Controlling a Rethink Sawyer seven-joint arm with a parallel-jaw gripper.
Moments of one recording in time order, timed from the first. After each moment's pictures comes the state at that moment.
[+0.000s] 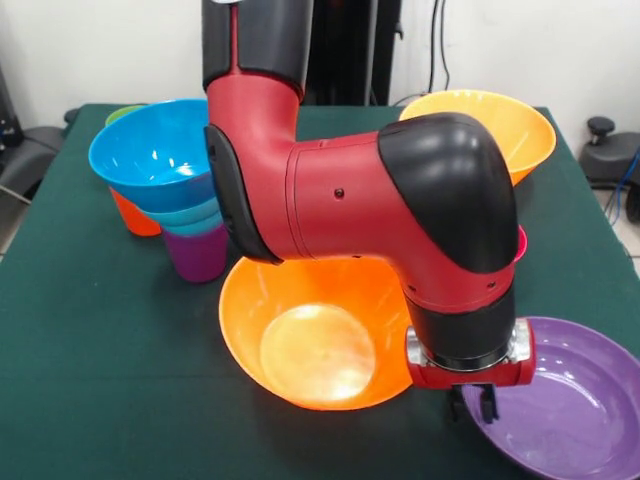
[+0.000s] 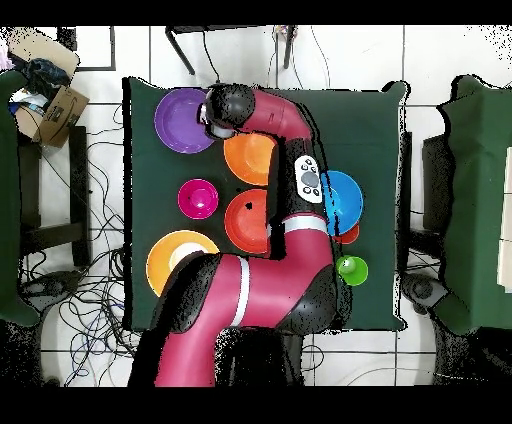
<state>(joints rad) -0.21 -0.02 0.25 0.70 0.03 0.89 1.70</state>
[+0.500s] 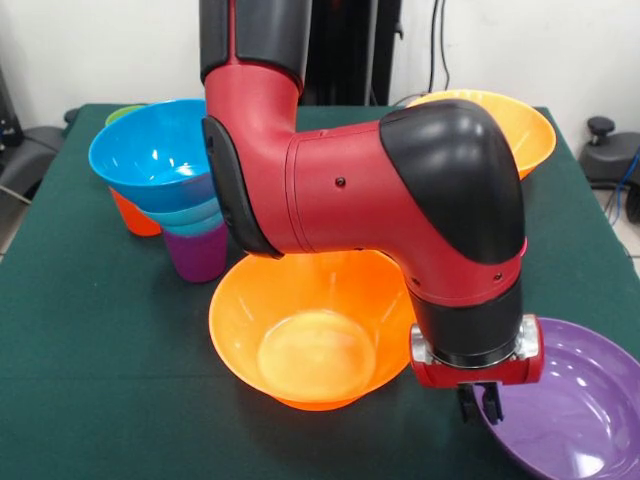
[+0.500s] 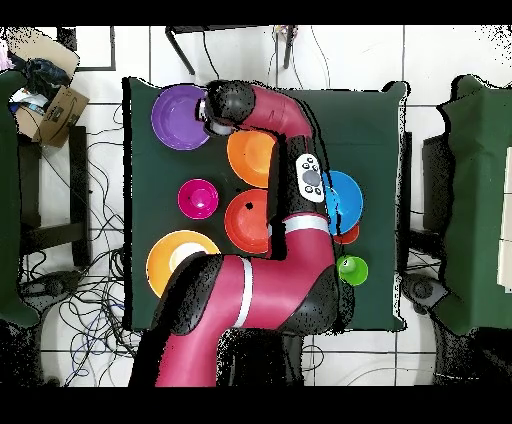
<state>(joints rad) -0.21 -0.04 0.27 0.70 0.02 0.89 1.70</state>
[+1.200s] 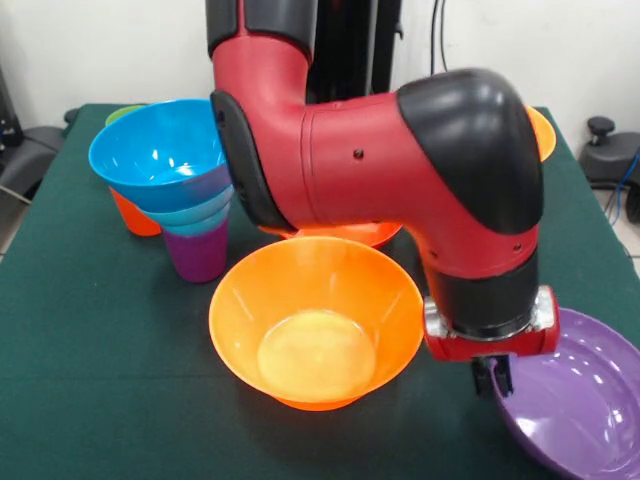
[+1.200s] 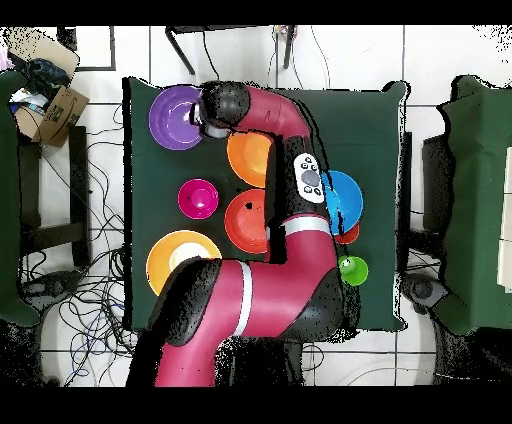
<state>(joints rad) -0.21 -0.12 0.27 0.81 0.01 0.89 1.70</state>
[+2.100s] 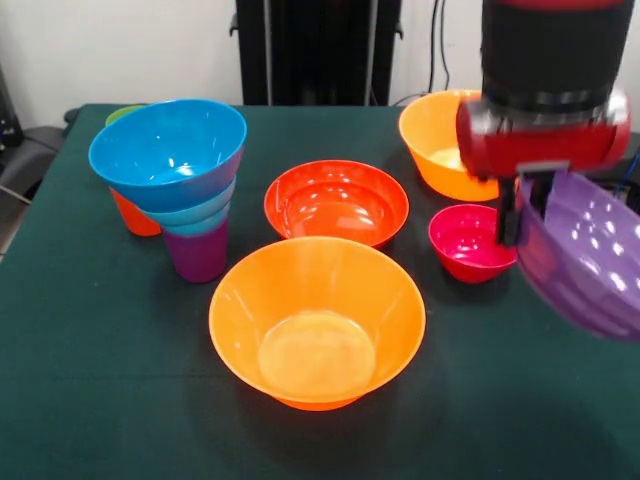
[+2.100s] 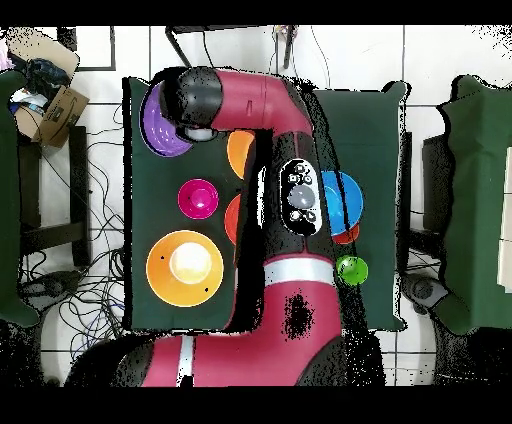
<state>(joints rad) -0.13 -0.50 0.12 1.06 0.00 0.92 1.70</state>
